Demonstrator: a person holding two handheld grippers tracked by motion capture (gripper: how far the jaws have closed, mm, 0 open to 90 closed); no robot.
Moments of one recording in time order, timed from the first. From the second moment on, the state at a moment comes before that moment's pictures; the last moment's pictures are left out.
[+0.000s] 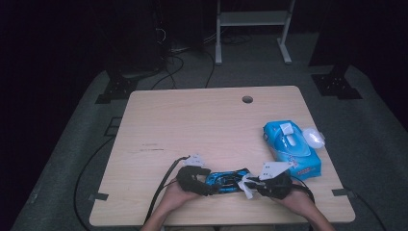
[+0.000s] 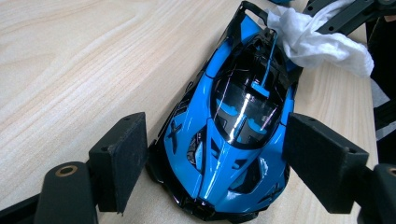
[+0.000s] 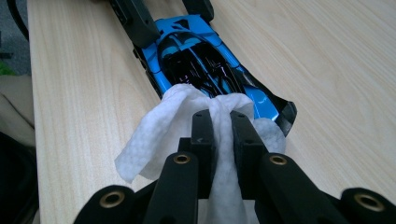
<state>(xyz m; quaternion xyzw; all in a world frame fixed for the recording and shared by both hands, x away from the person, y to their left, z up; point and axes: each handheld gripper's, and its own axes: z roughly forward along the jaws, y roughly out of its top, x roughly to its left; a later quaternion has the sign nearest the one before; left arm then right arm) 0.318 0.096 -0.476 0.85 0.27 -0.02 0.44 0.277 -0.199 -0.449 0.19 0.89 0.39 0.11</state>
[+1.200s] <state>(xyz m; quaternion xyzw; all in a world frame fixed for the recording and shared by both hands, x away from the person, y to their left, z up) 0.315 0.095 -0.475 0.85 0.29 -0.03 0.44 0.247 -0.200 -0.454 0.15 0.89 0.40 0.16</state>
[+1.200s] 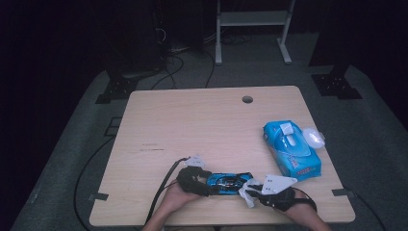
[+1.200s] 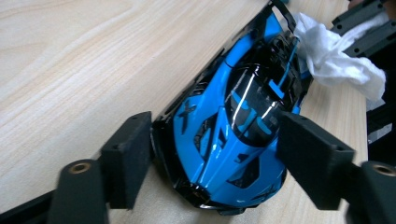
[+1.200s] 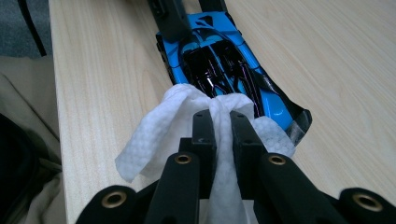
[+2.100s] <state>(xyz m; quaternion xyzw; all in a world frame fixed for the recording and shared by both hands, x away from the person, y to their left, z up) 0.313 0.100 -0.476 0.84 0.26 -0.07 0.47 0.232 -0.206 -0.459 0.15 0.89 0.40 0.17</state>
